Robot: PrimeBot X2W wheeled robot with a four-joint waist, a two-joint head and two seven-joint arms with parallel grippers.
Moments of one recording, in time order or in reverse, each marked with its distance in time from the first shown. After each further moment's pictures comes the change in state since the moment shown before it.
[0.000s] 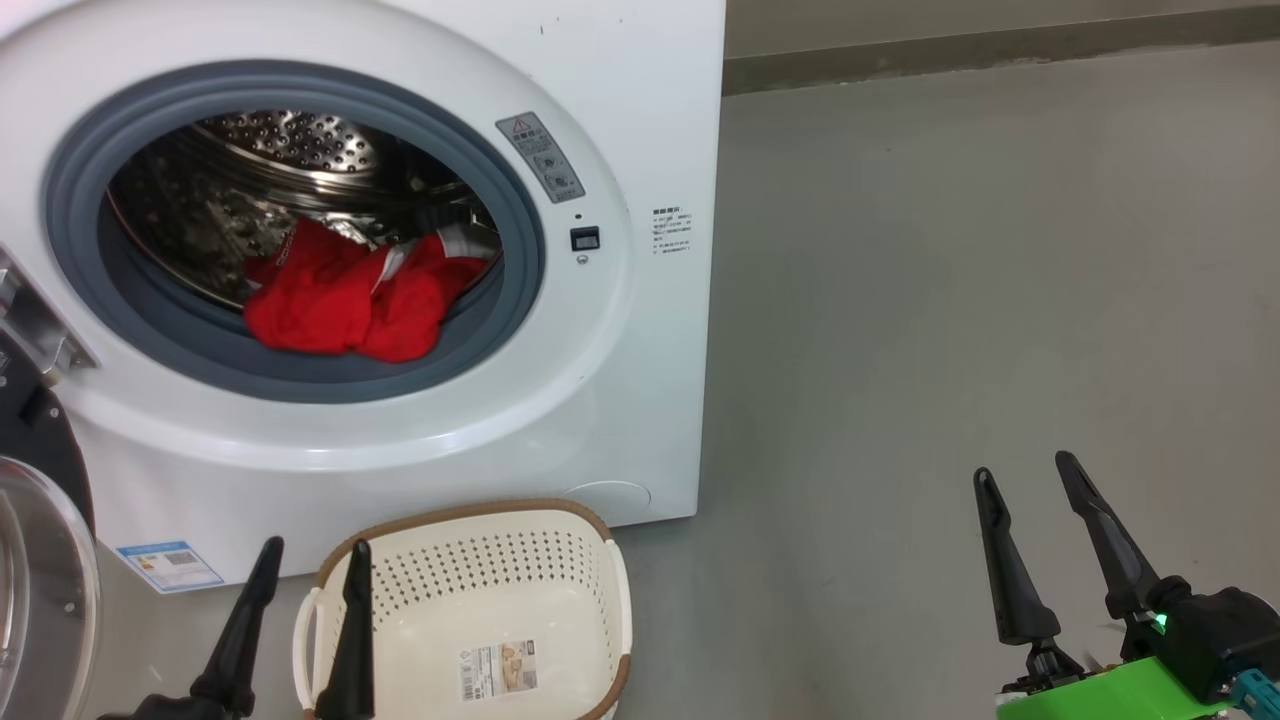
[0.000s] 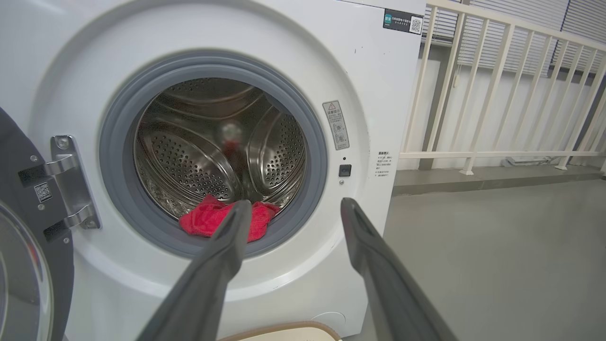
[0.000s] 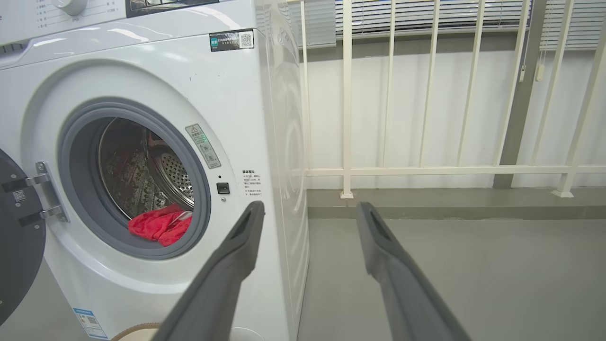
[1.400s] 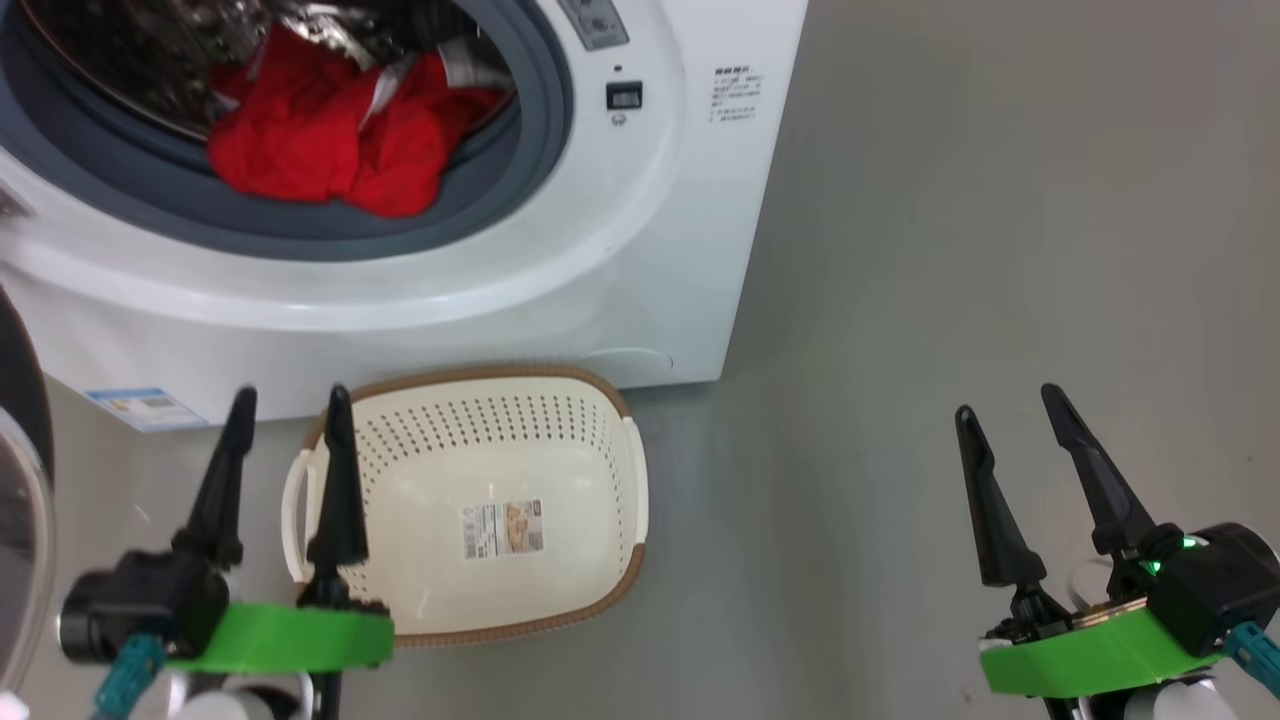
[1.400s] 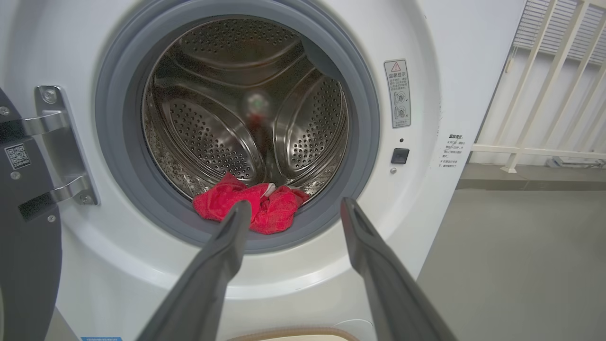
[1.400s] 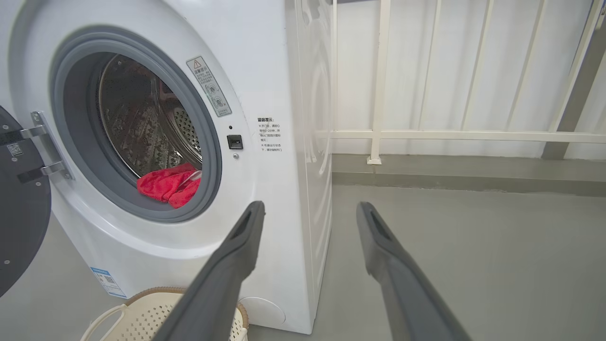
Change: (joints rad) left arm -0.250 -0.030 -0.004 0.078 0.005 0.054 0.000; right arm -0.090 0.000 0.026 -0.027 -0.021 0.000 0.000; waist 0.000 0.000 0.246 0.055
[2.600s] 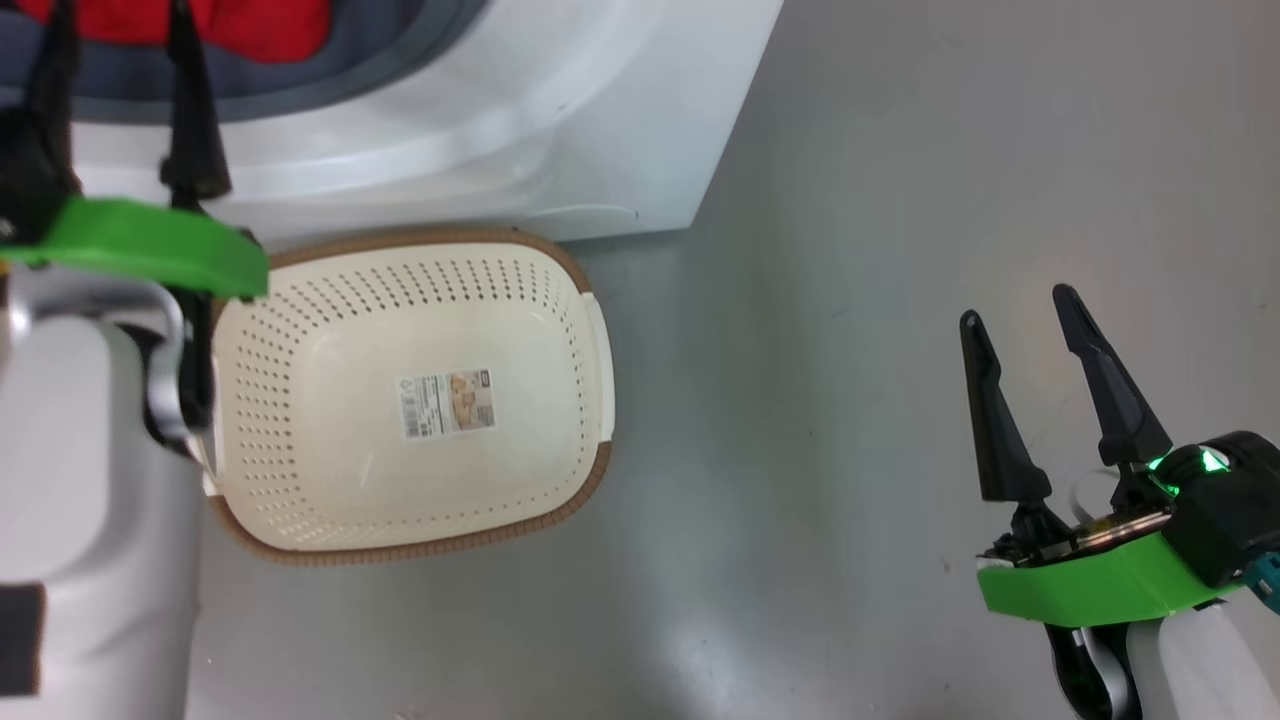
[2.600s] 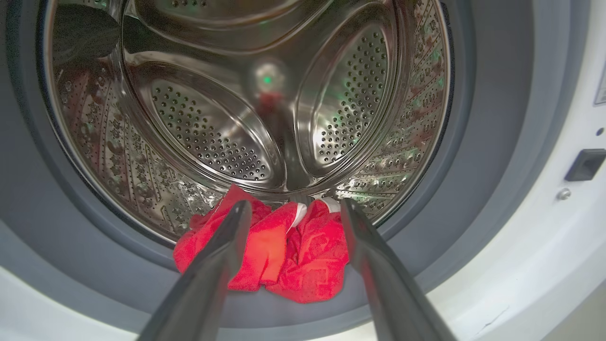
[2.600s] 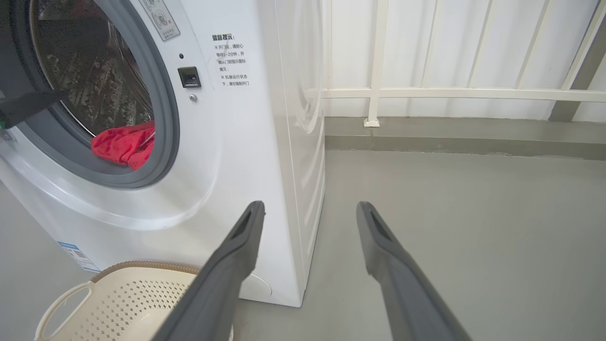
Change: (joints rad) left arm -0.650 0.093 0.006 0.414 0.005 0.018 0.054; right arm -0.132 -0.003 0.004 -0.014 0.000 0.000 0.000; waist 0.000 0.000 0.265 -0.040
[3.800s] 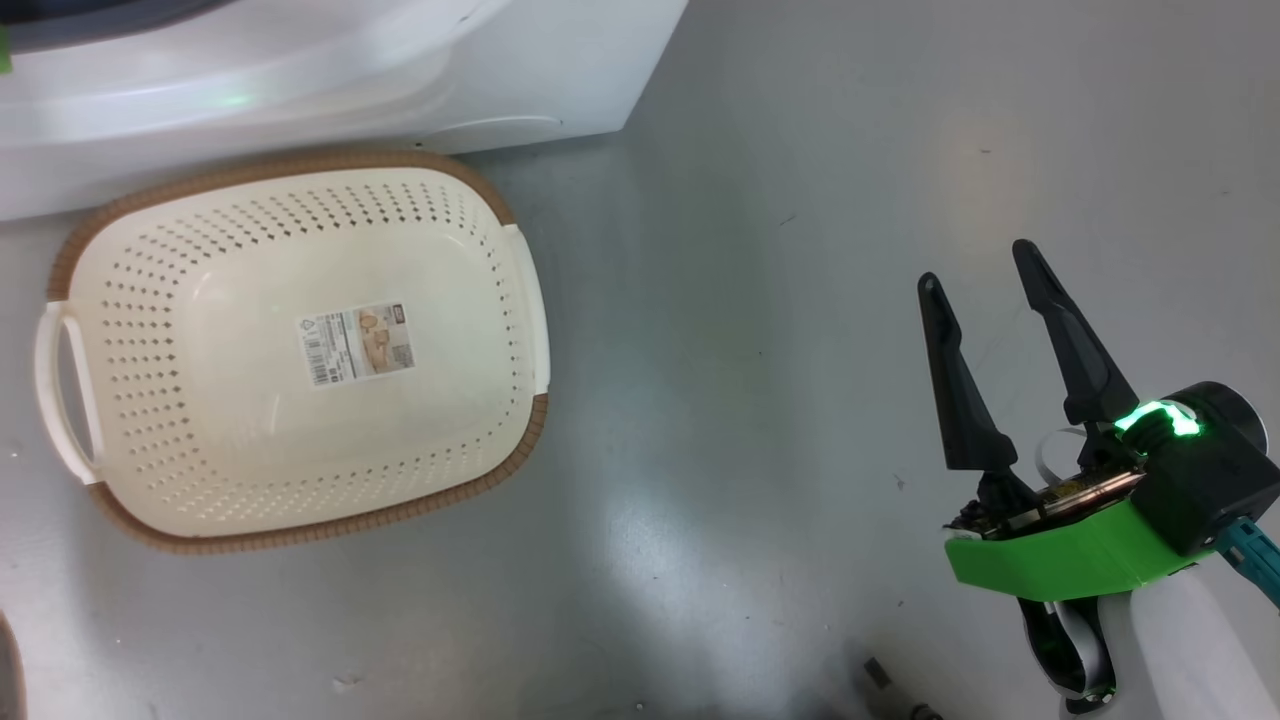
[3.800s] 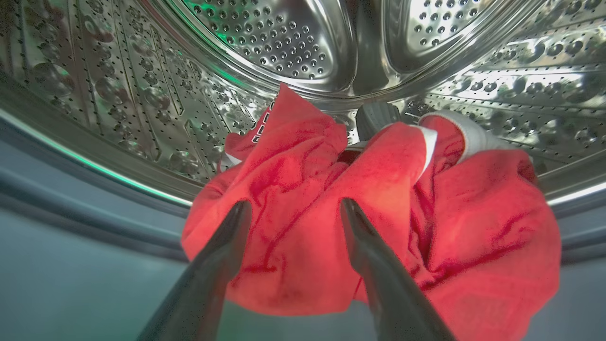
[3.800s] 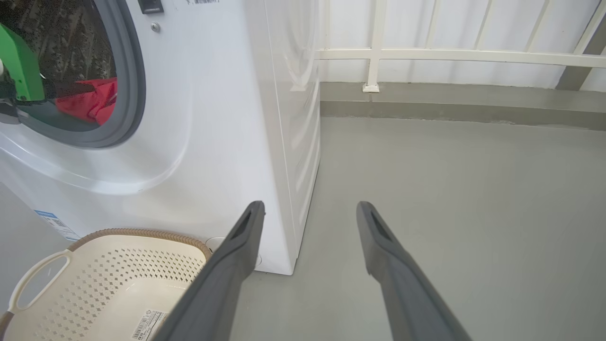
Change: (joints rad) left arm -0.478 0.152 -0.022 0.469 0.028 0.073 0.250; right arm -0.084 -0.002 0.059 0.007 0.000 0.000 0.000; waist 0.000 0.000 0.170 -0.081
